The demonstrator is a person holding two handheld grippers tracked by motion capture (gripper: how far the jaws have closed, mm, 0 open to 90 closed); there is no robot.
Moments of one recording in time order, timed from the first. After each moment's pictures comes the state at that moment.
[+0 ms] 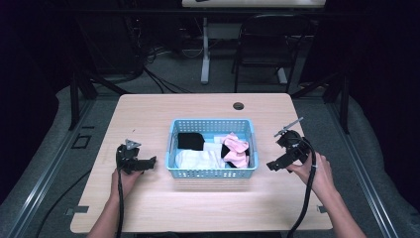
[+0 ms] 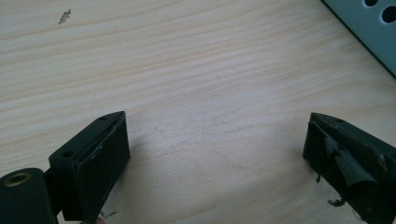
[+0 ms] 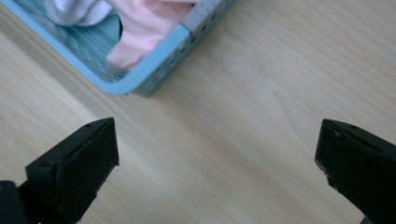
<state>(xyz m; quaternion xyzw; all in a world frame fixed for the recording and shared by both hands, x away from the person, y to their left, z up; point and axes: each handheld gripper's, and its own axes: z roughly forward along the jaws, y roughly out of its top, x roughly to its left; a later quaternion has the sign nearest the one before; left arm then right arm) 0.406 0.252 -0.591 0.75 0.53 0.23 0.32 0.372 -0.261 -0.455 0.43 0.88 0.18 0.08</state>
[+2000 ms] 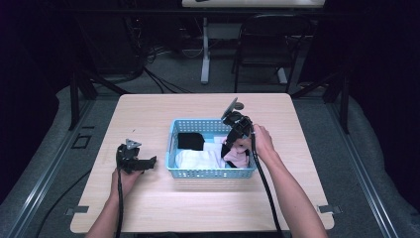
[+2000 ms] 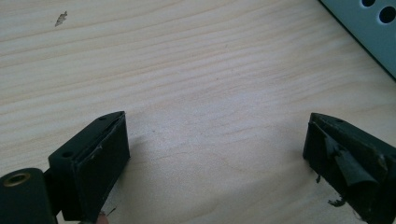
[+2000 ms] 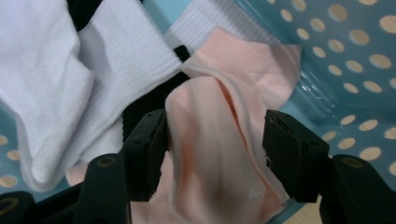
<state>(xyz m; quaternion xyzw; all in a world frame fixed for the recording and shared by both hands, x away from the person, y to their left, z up) 0.407 0.251 -0.591 0.76 0.52 0.22 0.32 0.500 -0.127 -0.500 0.39 0.91 0.09 0.02</state>
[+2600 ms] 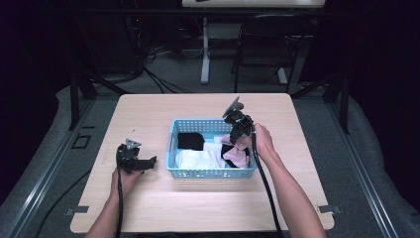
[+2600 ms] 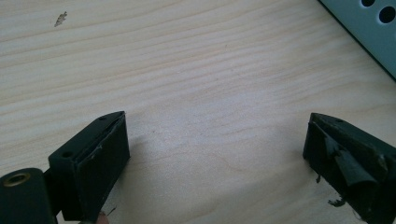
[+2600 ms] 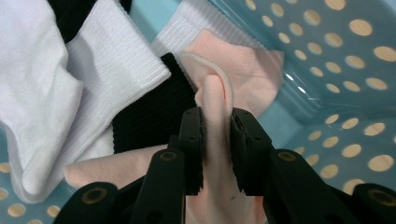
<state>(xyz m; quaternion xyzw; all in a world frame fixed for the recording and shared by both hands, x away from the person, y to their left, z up) 0.408 0.252 -0.591 0.76 0.52 0.22 0.32 0.501 -0.130 -0.499 0.41 0.91 0.10 0.04</state>
